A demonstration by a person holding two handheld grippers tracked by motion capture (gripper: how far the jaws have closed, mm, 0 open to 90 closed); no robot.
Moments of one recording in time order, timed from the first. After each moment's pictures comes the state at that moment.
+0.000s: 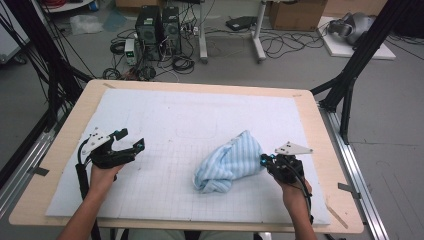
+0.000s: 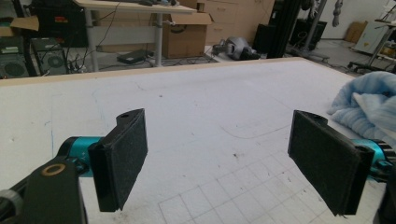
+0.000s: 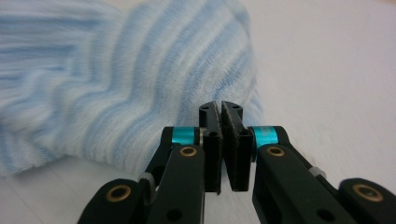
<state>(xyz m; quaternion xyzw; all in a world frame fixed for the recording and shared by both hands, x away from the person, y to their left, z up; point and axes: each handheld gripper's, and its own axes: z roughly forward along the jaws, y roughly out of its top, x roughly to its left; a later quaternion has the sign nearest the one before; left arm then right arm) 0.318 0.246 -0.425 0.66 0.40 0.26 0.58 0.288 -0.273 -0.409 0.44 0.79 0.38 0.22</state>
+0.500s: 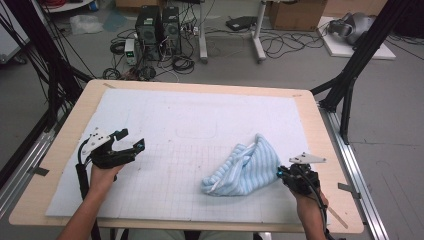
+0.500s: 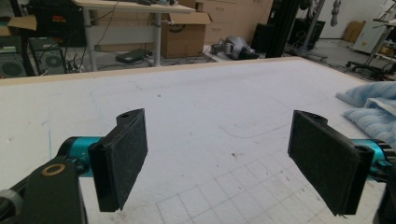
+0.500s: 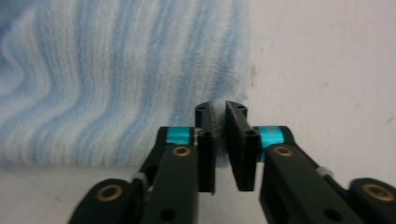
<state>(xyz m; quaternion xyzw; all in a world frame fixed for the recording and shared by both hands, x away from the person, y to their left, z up) 0.318 0.245 -0.425 0.66 0.40 0.26 0.58 0.268 -0.307 -0.415 0.50 0.77 0.32 0.22</state>
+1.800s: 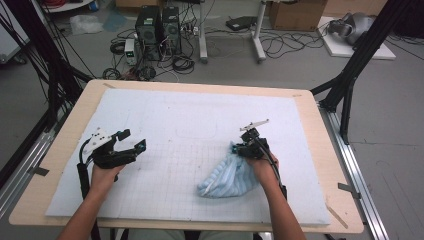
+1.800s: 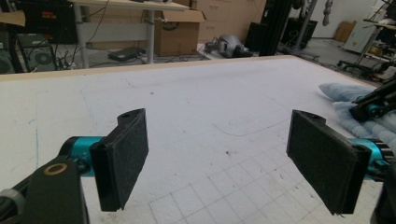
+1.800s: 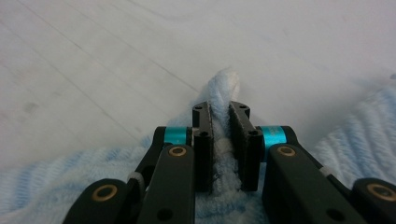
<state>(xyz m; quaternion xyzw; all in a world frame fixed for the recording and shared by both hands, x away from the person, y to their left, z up) 0.320 0.245 -0.428 0.66 0.40 0.25 0.59 0.377 -0.194 -0.422 0.43 0.83 0.33 0.11</state>
